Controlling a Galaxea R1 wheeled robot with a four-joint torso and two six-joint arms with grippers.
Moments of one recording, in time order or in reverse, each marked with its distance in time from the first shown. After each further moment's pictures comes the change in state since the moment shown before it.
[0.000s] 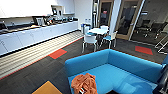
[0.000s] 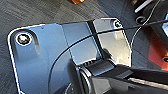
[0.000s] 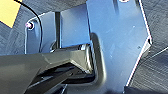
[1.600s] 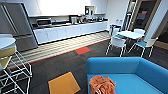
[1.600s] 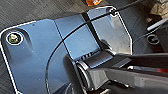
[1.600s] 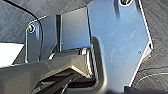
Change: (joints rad) left arm 0.032 0.131 -0.158 0.092 0.012 0.038; right arm 0.017 0.000 0.001 0.000 -0.003 -0.004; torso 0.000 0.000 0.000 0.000
